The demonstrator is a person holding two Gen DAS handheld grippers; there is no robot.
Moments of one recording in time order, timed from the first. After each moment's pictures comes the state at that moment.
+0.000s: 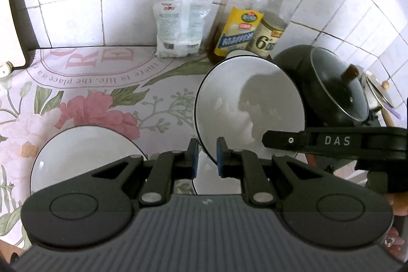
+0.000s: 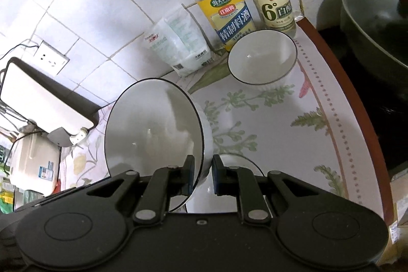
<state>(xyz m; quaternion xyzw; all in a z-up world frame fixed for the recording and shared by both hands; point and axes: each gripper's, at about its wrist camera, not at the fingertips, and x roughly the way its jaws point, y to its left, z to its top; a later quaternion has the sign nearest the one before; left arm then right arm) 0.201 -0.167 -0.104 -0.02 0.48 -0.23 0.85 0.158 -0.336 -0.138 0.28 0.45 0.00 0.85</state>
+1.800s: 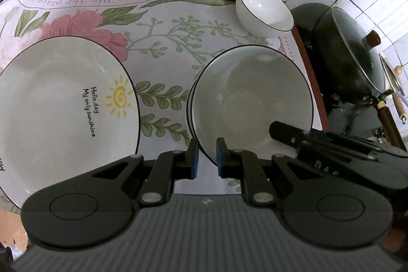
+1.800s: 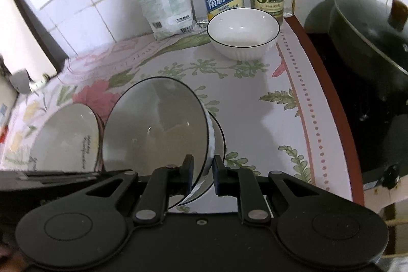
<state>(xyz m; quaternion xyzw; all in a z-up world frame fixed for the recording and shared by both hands) 0.182 -0.174 -0.193 -0.05 0.56 -0.20 0.80 0.127 -0.306 -0.202 0.11 0.46 -0.03 0.88</state>
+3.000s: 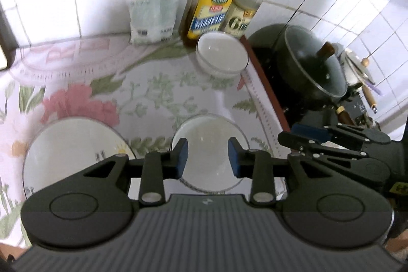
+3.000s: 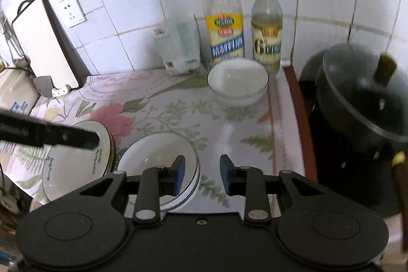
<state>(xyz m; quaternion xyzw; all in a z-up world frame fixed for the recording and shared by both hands) 0.193 -0.171 -0.097 -0.01 0.50 -0.28 0.82 0.095 -0.350 -0.136 0.08 0.39 0.02 0.92</state>
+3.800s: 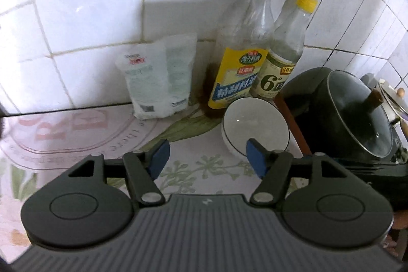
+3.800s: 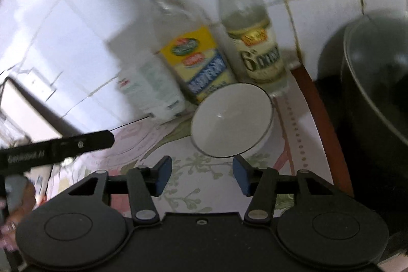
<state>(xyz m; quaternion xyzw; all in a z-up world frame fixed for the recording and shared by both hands) 0.313 -0.237 -0.134 0.01 0.42 -0.24 0.87 0.214 -0.422 -0.188 0.27 0.38 0.02 0.89</state>
